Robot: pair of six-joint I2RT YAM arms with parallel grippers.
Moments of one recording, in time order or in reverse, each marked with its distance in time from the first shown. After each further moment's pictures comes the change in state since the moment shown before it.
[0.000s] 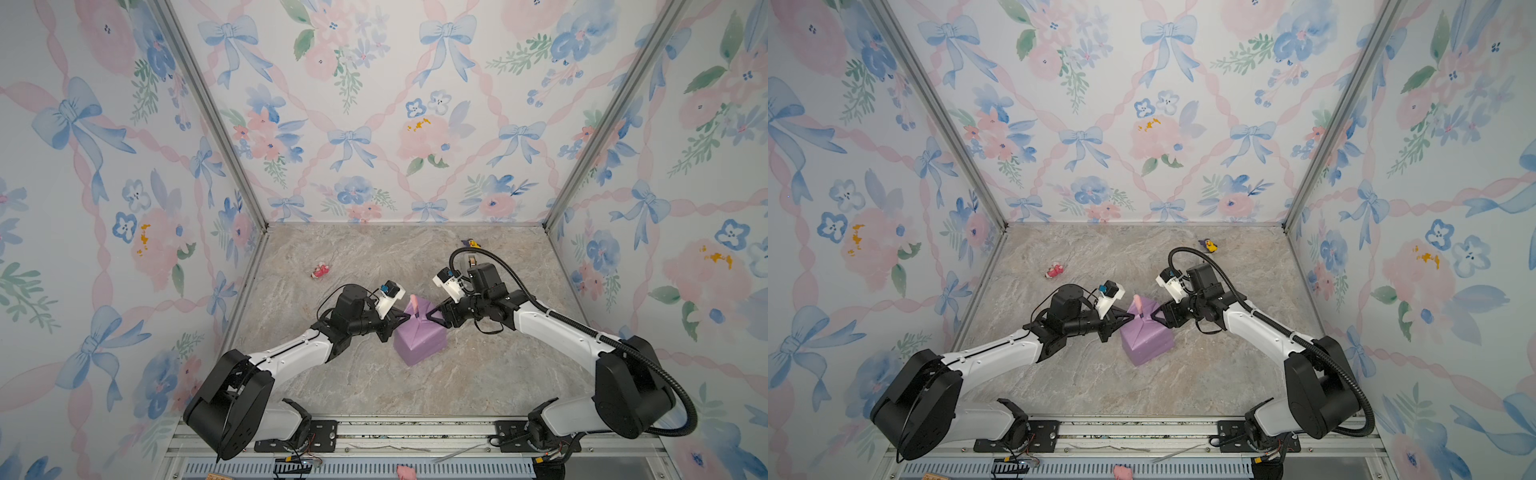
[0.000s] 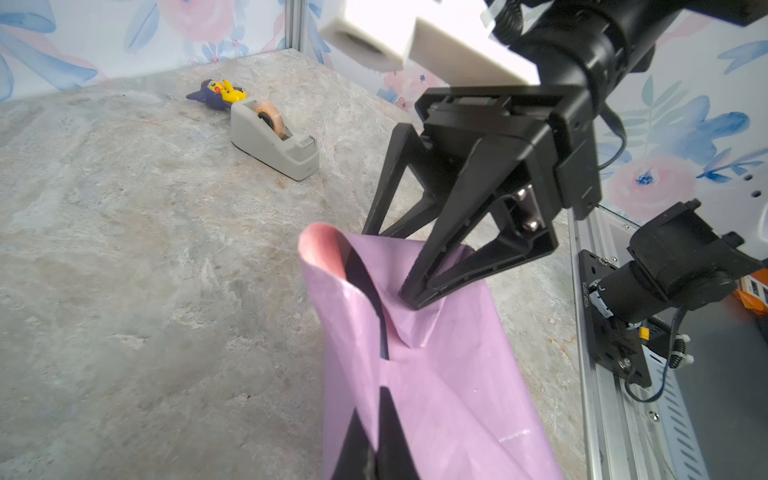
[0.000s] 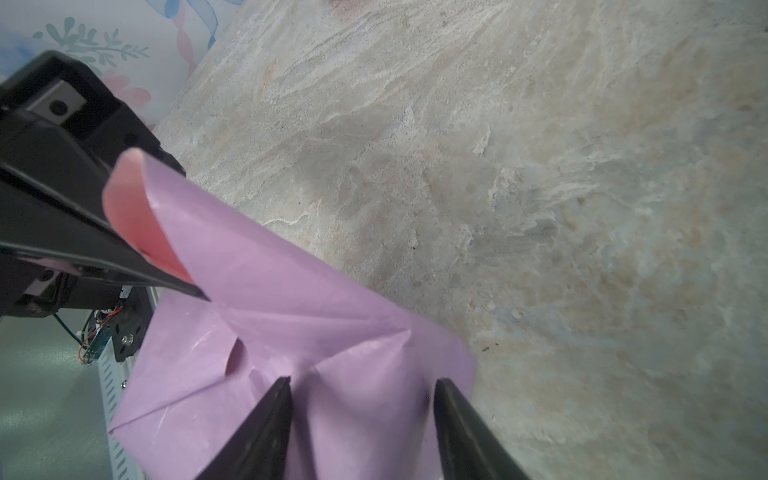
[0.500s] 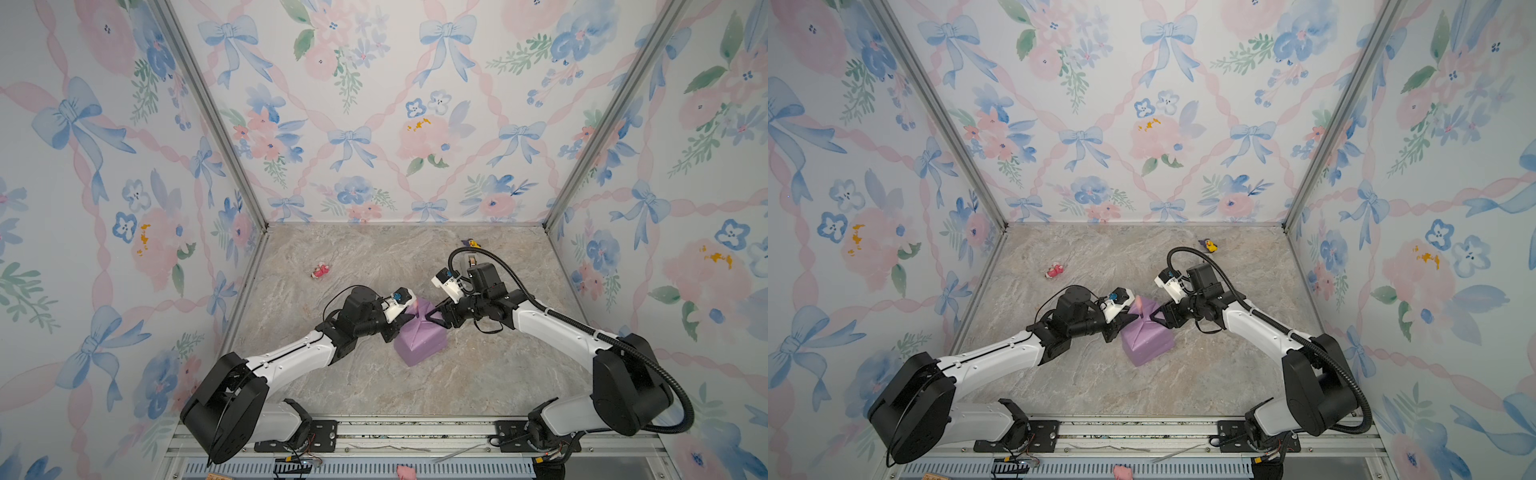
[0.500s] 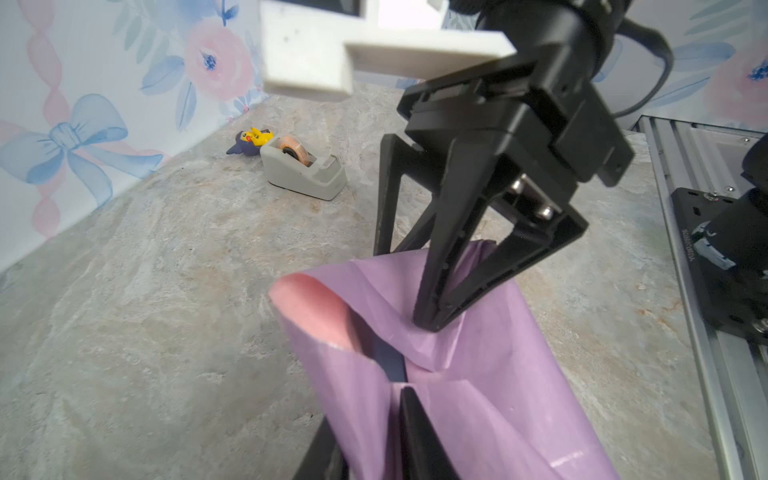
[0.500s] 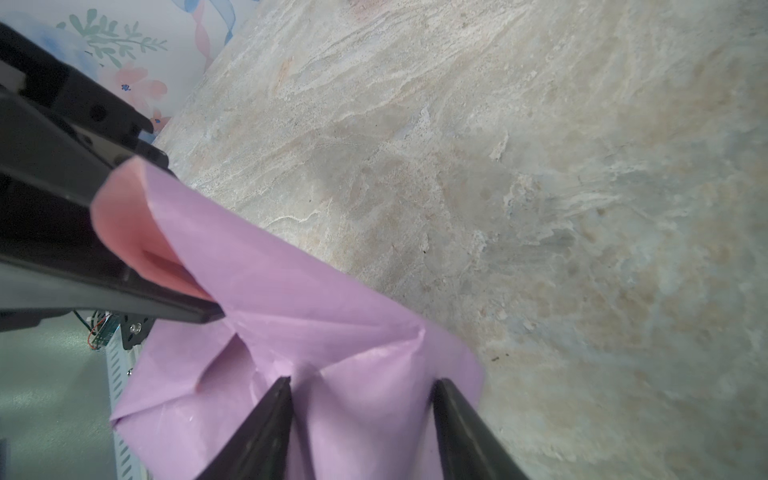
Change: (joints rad) left arm -0.077 -0.023 0.037 -0.033 -0.200 0.224; right arm -0.006 0.012 0.000 0.010 -0.037 -0.034
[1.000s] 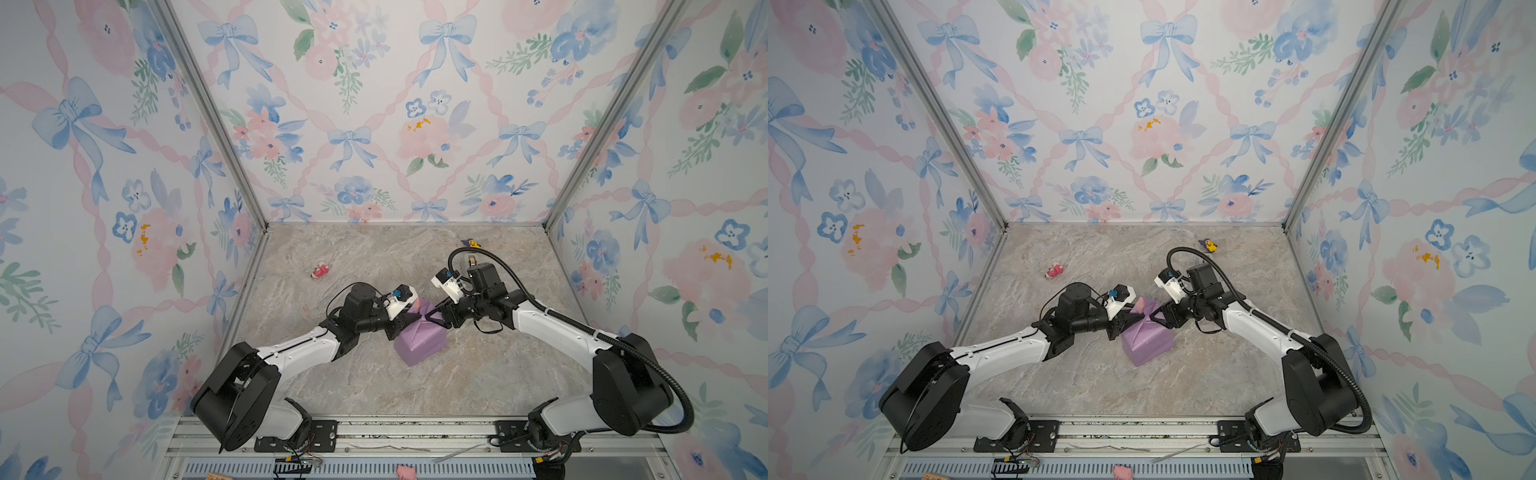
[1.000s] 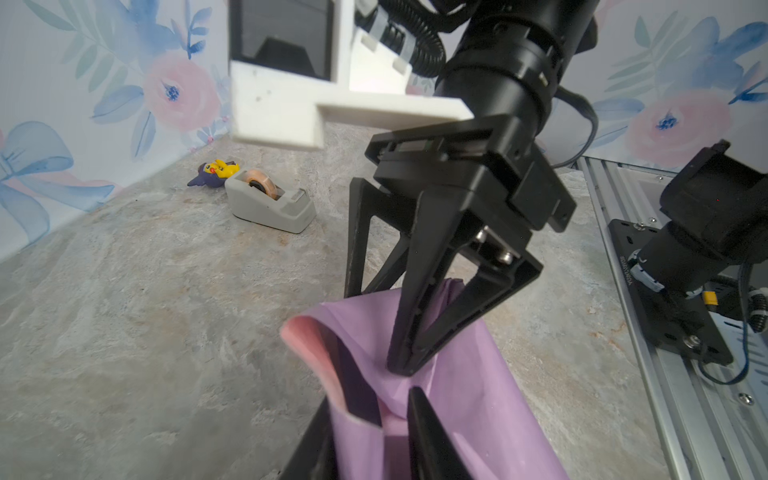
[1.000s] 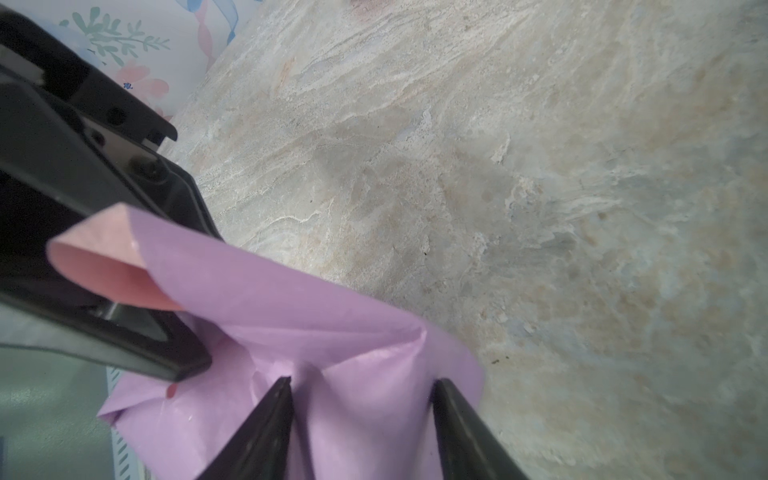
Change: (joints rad) left arm 0.016 0.079 0.002 0.138 0.160 -0.061; right arm 0.000 0.000 -0.002 0.005 -0.004 -0.008
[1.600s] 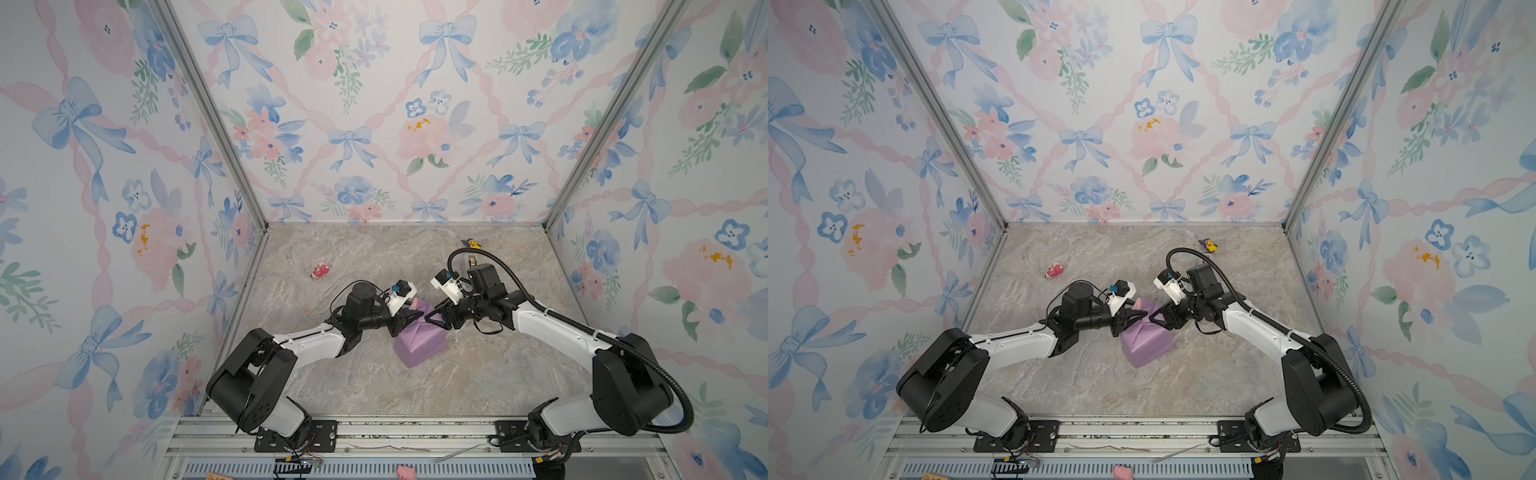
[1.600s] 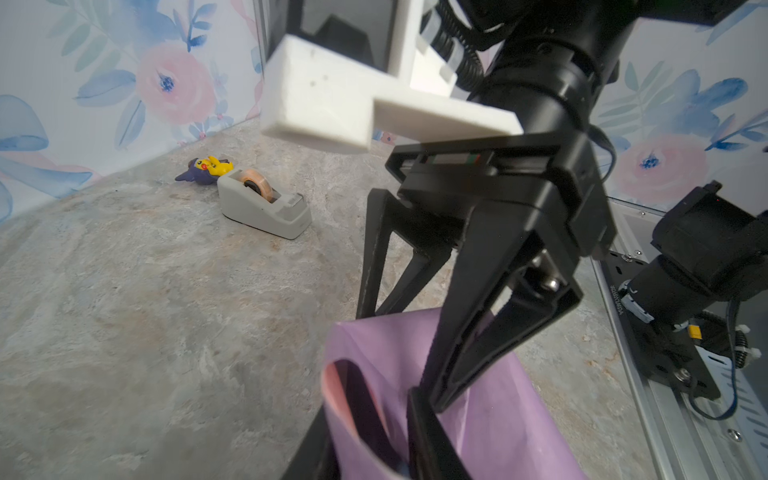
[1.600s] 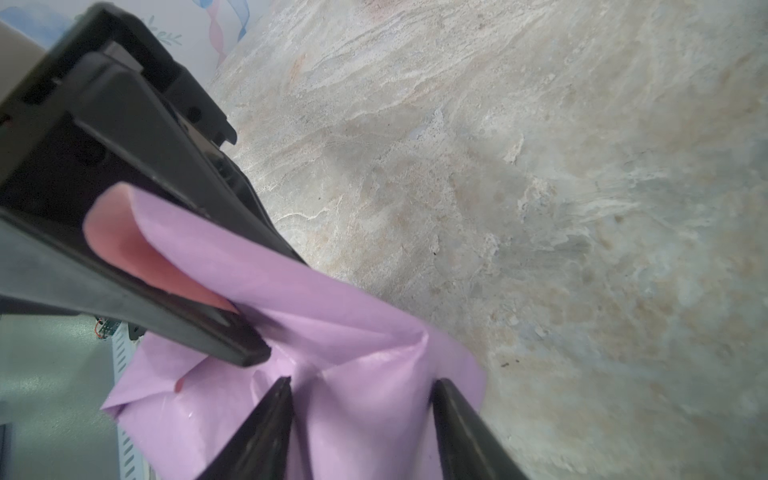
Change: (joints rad) left arm 0.021 0.105 0.000 0.136 0.053 -0.094; right arm 0.000 0.000 -0.008 0.007 -0.023 -0.015
